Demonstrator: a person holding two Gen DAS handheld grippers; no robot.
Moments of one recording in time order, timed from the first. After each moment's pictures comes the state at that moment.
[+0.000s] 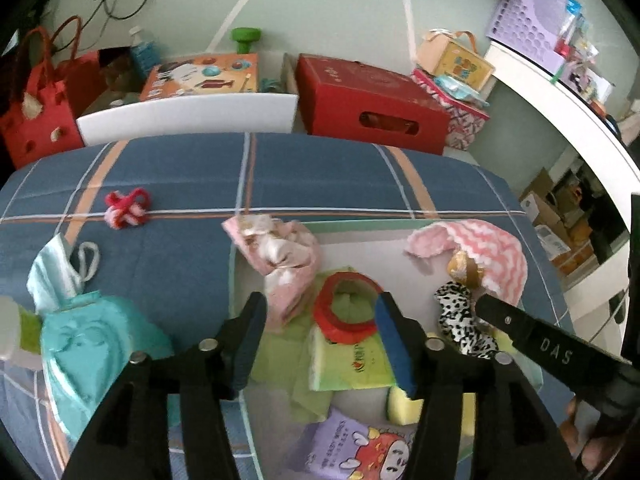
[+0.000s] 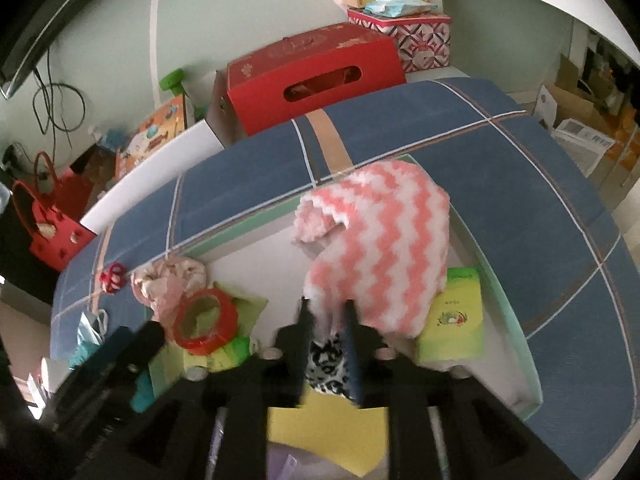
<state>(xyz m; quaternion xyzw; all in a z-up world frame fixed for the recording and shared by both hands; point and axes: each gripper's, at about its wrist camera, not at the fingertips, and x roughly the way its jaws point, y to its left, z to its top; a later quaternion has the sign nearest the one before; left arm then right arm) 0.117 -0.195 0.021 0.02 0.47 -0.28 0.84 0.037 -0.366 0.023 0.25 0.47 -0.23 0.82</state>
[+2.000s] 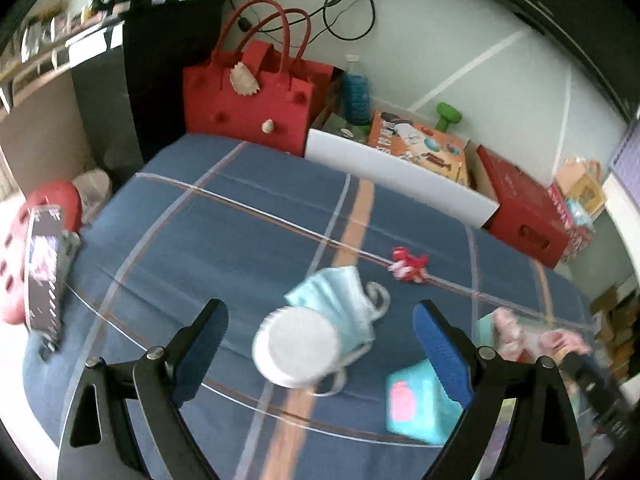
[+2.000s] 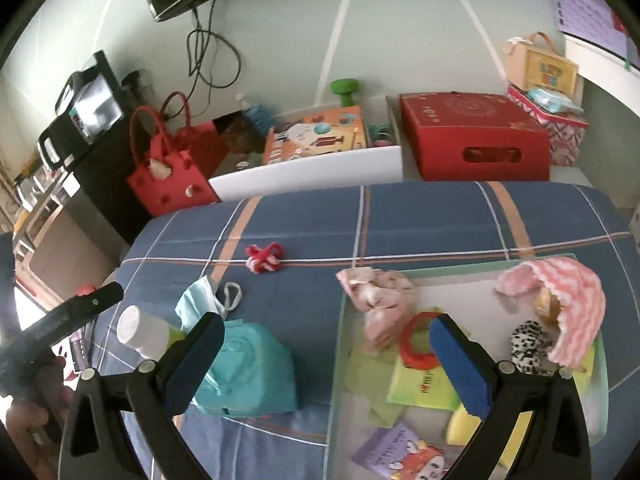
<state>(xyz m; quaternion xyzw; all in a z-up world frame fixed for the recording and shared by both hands) 0.176 0.053 0.073 -0.05 0.45 -0.08 0.89 0.094 -0.214 0.083 0.15 0.41 -0.06 0.90</state>
